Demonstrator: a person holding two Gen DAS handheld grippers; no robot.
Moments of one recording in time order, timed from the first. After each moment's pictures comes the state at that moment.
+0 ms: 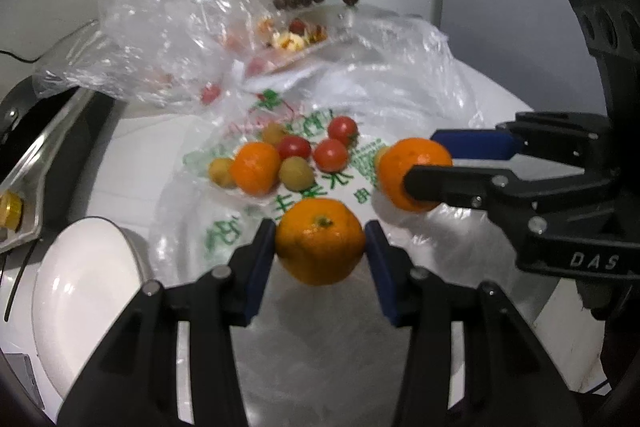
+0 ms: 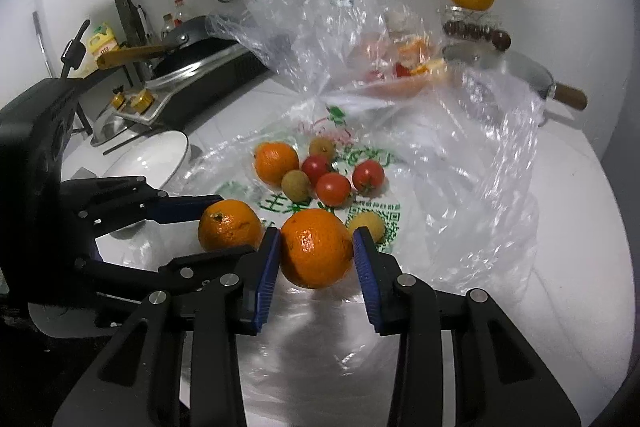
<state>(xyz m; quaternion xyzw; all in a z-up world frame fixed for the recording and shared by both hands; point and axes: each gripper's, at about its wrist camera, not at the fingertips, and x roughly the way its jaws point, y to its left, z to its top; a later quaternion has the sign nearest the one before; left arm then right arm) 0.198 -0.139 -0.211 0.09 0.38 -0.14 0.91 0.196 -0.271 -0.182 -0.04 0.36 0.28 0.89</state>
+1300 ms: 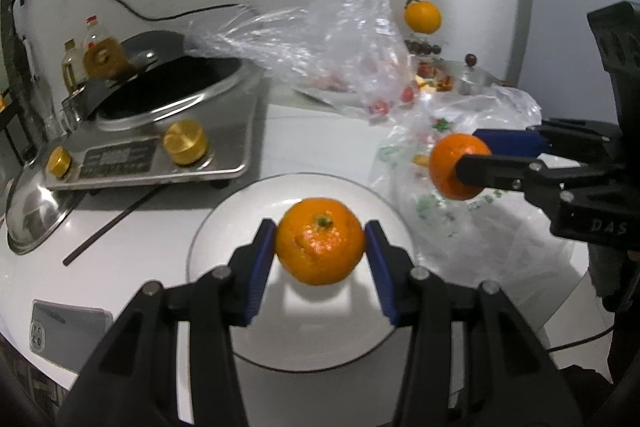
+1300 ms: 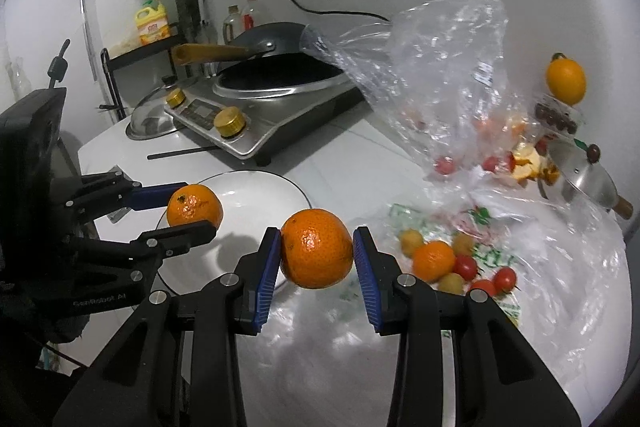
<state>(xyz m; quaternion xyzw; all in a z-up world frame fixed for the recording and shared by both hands) 0.146 0.048 -0.179 0.01 0.33 -0.04 0.94 0.177 -0.111 -0.142 -0.11 0.32 0.34 0.88</state>
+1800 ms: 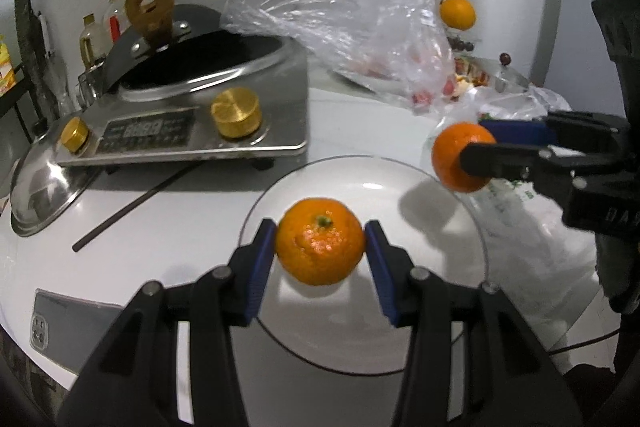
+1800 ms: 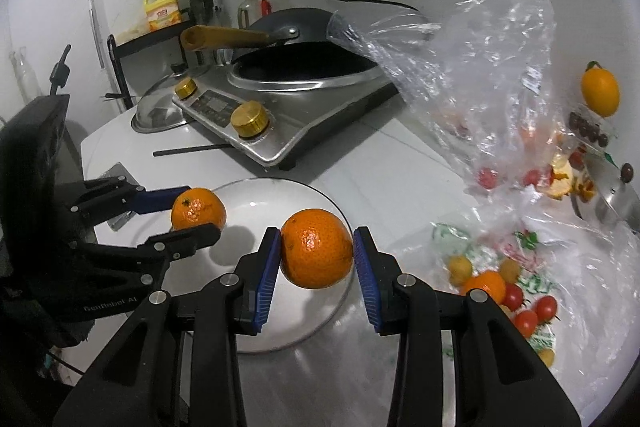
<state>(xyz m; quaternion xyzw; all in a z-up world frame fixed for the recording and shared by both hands) 0.156 0.095 -0.199 0.00 0.35 -0.01 0.94 0.197 -0.060 -0.153 -0.12 0.33 0.36 0.86</state>
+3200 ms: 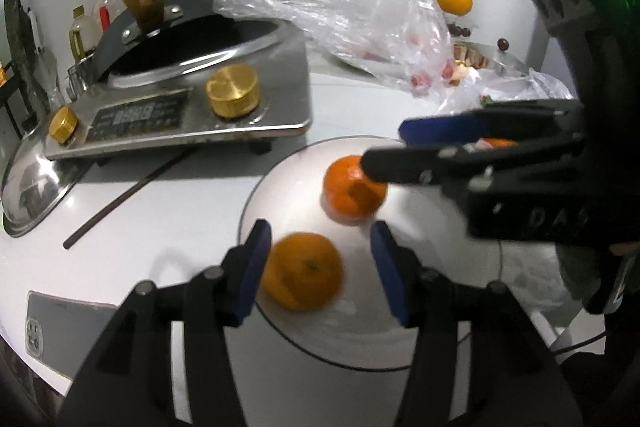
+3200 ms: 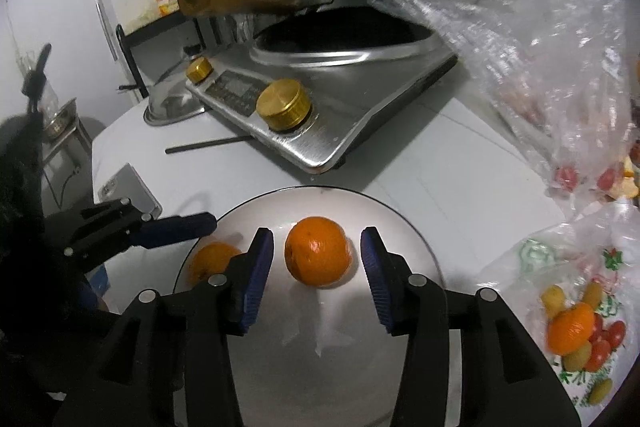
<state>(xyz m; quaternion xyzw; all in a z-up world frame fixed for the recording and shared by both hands) 0.159 0.098 -0.210 0.00 0.37 -0.03 0.93 0.223 -0.010 -0.180 -0.10 0.37 0.39 0.84</state>
